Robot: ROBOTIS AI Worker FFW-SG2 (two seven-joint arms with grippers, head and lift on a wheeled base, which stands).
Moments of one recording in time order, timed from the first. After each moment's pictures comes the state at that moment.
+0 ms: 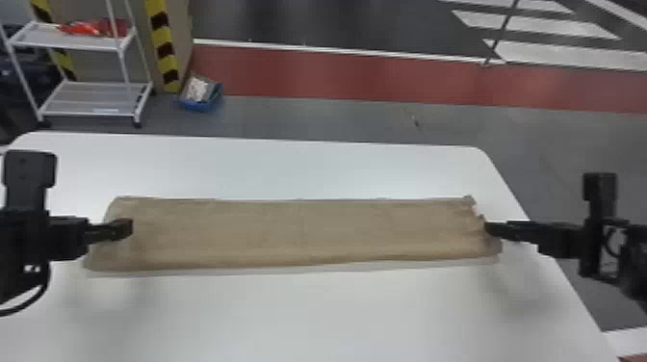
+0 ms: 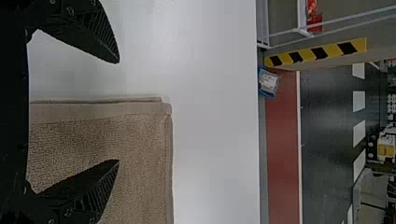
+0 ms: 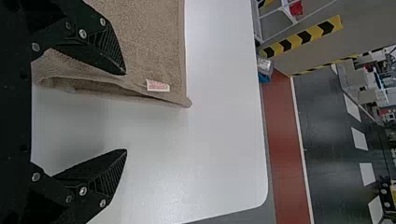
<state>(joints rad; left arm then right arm) -0.09 0.29 0.07 -1.78 0.20 1.00 -0.12 -0.23 -0.47 -0.35 -1.24 -0.04 0.69 0.84</state>
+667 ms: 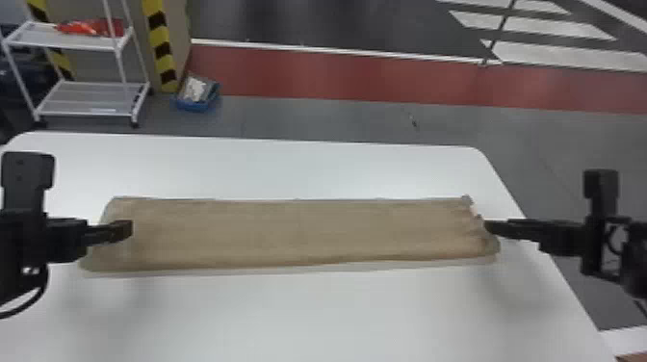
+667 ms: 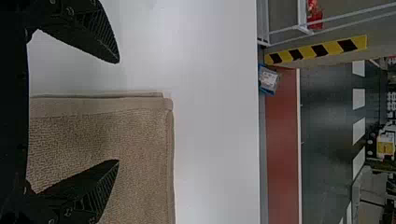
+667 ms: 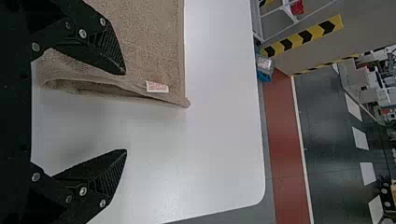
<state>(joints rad) -0.08 0.29 0.07 -1.79 0.21 1.01 -0.13 -0.21 -0.48 -0.36 -1.29 -0.04 0.73 0.84</state>
